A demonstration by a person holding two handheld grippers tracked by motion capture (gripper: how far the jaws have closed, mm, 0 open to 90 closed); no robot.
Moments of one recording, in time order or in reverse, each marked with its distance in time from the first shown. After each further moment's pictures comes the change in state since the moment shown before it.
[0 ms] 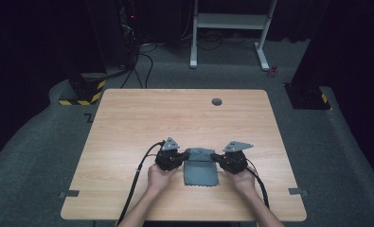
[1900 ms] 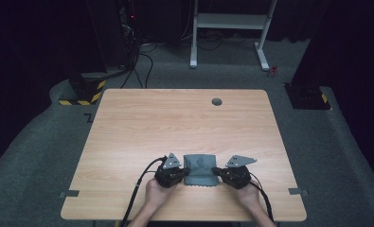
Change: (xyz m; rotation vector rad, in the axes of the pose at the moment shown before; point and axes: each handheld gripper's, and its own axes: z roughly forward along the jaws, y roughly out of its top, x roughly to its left) left arm -0.034 -0.031 -0.014 0.040 -0.020 0.078; right arm 0.025 -0.032 -0.018 0.007 0.048 -0.031
